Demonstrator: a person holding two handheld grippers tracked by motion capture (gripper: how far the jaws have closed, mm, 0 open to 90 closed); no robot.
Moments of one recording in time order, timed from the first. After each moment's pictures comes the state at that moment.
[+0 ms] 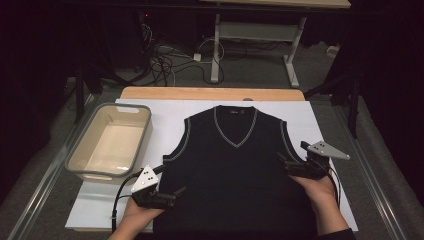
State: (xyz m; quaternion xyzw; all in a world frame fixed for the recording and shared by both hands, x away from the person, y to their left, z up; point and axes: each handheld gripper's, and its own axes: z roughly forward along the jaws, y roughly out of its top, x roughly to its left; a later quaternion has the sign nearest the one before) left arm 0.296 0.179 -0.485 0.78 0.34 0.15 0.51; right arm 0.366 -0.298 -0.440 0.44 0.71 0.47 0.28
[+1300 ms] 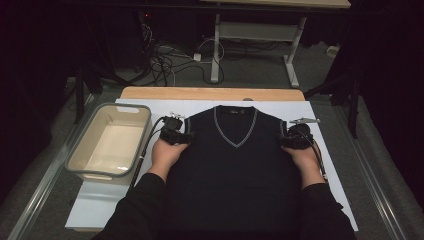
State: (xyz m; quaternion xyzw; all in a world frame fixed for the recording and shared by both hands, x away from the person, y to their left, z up) left arm 0.489 0.127 -0.474 0.78 0.52 0.12 0.32; right arm 0.481 -0.297 -0.471 0.53 0.75 0.31 0.24
